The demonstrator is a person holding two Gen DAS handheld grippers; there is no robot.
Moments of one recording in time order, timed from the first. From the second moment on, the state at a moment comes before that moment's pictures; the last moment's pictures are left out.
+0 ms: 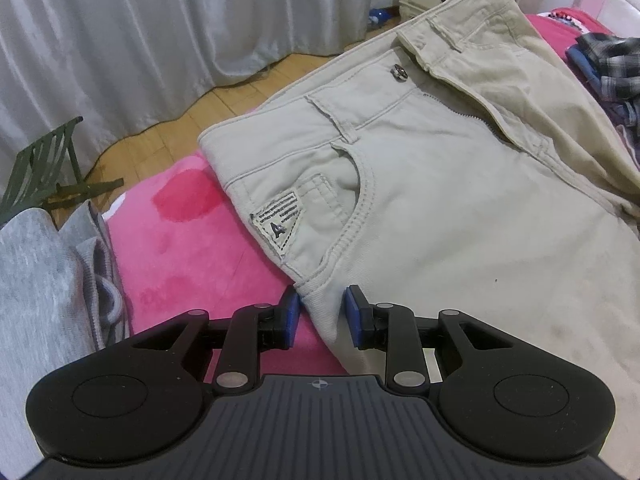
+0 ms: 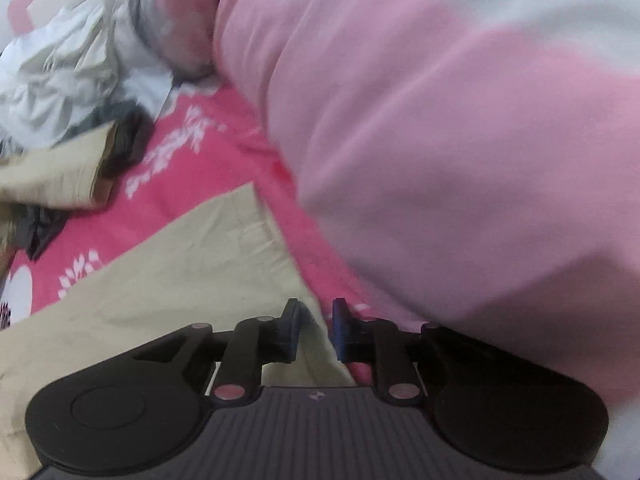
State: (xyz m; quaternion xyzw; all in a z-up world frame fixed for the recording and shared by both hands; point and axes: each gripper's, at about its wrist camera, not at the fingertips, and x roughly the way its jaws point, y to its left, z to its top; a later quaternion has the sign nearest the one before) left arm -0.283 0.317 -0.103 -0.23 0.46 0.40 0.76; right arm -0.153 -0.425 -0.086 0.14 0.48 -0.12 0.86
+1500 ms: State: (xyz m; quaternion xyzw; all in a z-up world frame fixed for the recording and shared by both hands) left arm -0.107 0.218 -0.056 -0.21 0.38 0.15 0.89; right arm 0.046 -0.343 -0.098 0.31 0.45 0.08 0.84
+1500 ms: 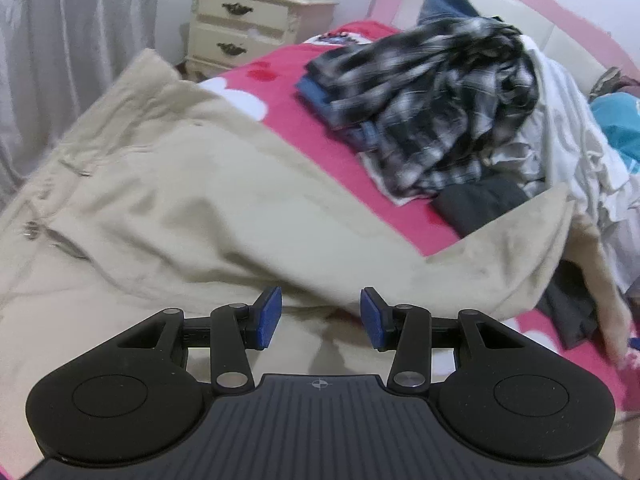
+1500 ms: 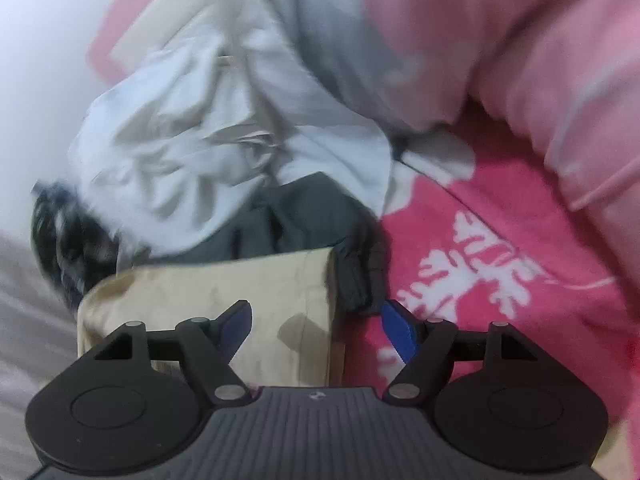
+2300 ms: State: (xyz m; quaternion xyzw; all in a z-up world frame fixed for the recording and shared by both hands) left arm -0.093 0.180 -0.061 -0.14 0.38 0.15 0.90; right arm -0.096 -0.342 0.136 0.19 0.18 0.21 0.94
